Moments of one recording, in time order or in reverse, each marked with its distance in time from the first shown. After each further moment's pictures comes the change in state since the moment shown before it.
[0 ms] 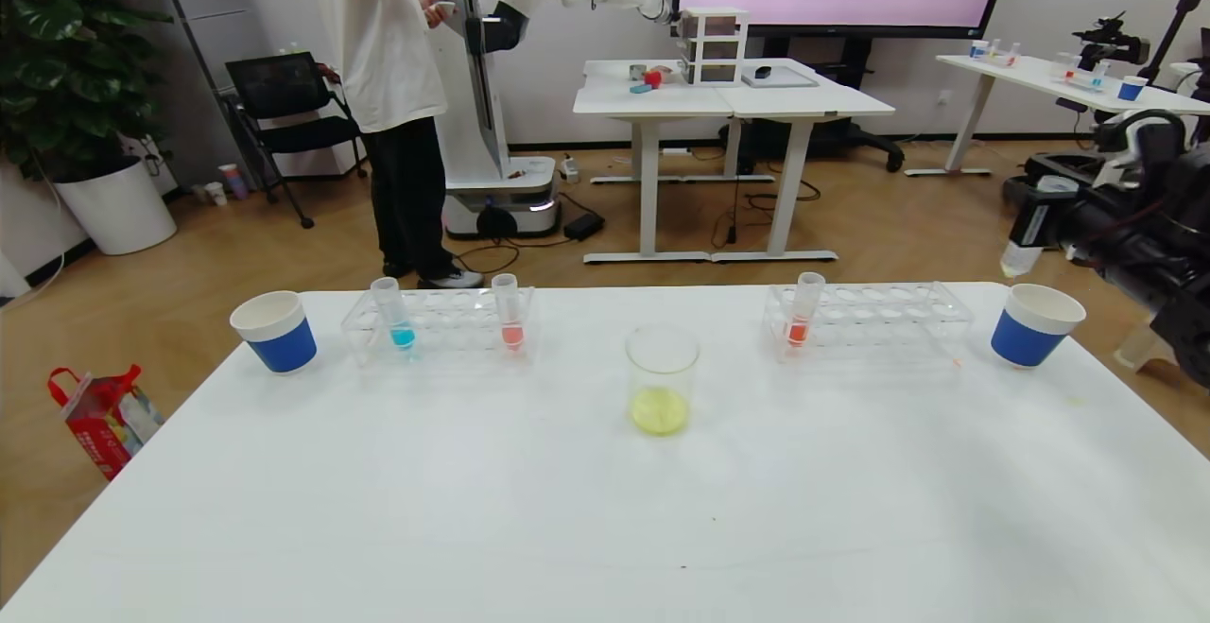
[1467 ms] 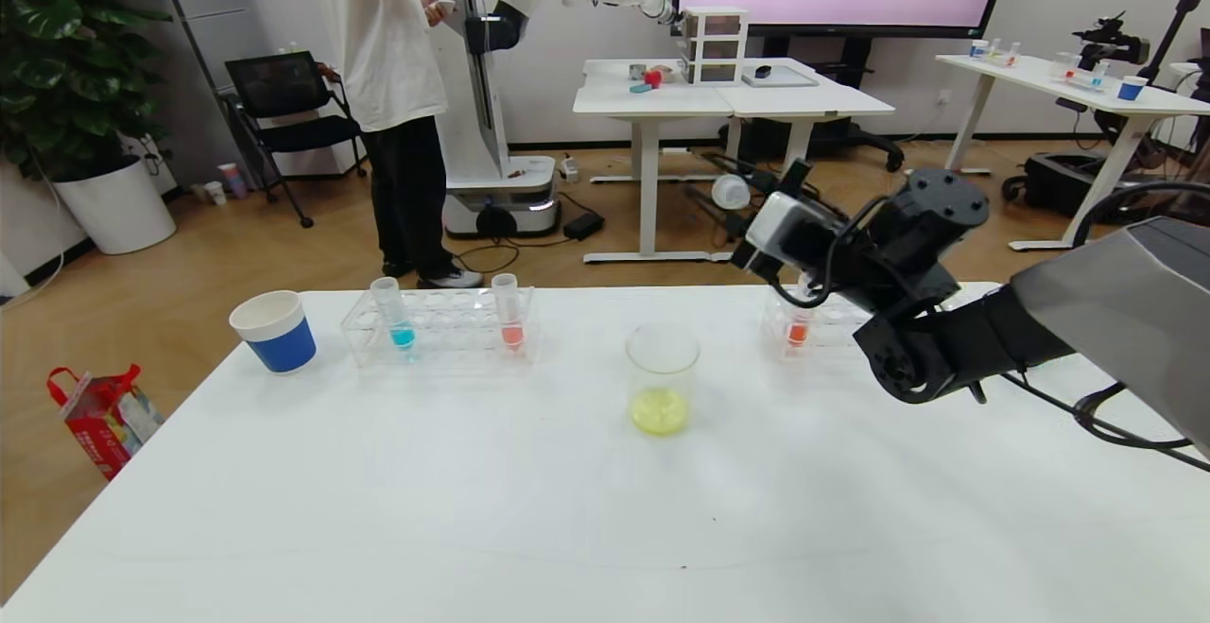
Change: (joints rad) left arm 0.001 0.000 0.000 0.000 0.000 0.000; right arm 0.543 0.312 -0.244 -0.464 0.475 -0.772
